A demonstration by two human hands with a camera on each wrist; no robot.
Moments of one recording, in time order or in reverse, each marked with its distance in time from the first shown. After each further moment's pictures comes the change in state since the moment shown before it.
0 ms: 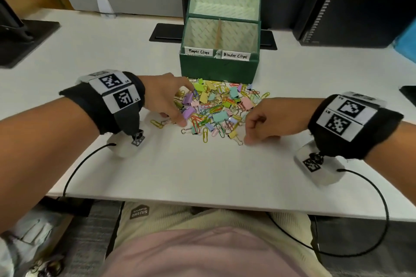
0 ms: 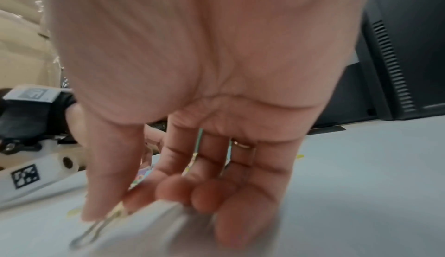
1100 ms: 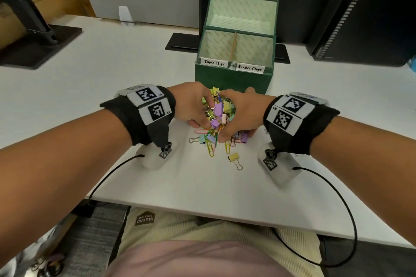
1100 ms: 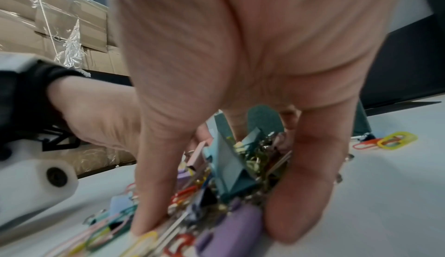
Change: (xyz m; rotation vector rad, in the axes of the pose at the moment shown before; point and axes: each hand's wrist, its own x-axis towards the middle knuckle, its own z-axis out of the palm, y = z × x) left_hand 0.013 0.014 0.011 -0.370 0.106 0.081; right_hand 0.059 -0.058 -0.004 -0.112 0.168 0.212
